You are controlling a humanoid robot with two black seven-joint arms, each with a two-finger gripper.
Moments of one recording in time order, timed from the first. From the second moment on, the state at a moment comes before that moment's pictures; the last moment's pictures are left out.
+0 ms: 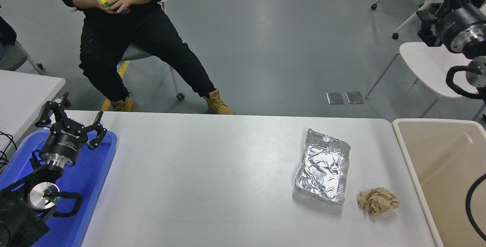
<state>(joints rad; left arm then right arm) -0.56 0.46 -0.57 -0.39 -0.23 -0.70 -0.60 1.00 -0.55 0.66 0.64 -0.27 0.02 0.22</state>
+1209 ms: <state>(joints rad) -0.56 0.46 -0.57 -0.39 -0.23 -0.70 -0.60 0.64 -0.38 0.78 0.63 -0.43 0.01 0.42</state>
